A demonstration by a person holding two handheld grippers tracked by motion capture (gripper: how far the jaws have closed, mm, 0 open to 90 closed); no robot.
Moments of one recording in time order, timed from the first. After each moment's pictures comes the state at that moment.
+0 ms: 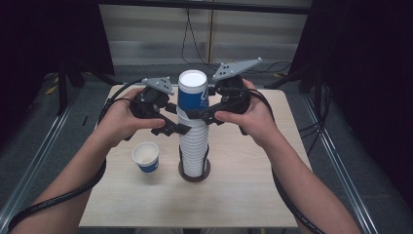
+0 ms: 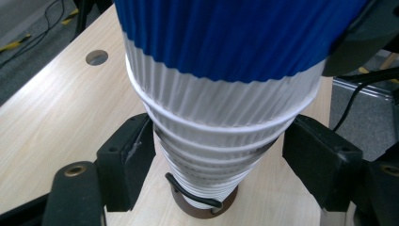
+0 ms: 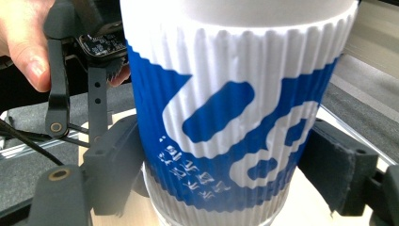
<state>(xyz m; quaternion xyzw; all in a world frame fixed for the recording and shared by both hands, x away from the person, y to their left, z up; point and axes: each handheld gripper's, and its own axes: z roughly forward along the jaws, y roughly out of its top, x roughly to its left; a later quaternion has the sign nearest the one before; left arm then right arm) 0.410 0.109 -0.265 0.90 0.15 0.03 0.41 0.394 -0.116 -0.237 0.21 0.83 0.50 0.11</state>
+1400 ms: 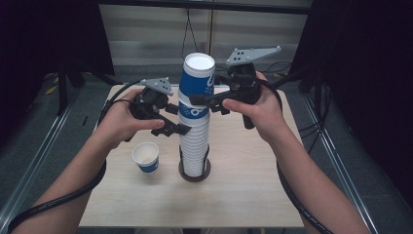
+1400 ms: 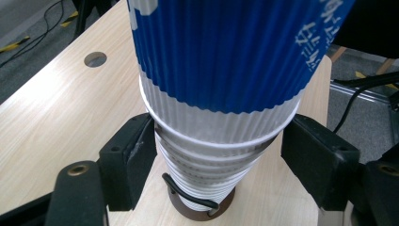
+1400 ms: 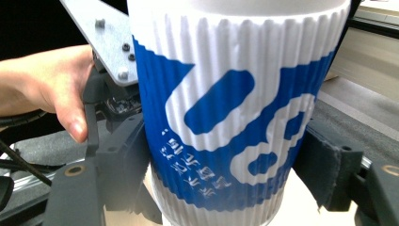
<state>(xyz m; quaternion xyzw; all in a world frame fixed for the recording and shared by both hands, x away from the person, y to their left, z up) 0.408 0.110 -0.267 0.89 0.15 0.03 0.43 0.389 -0.128 -0.208 0.22 0.80 0.55 0.11</state>
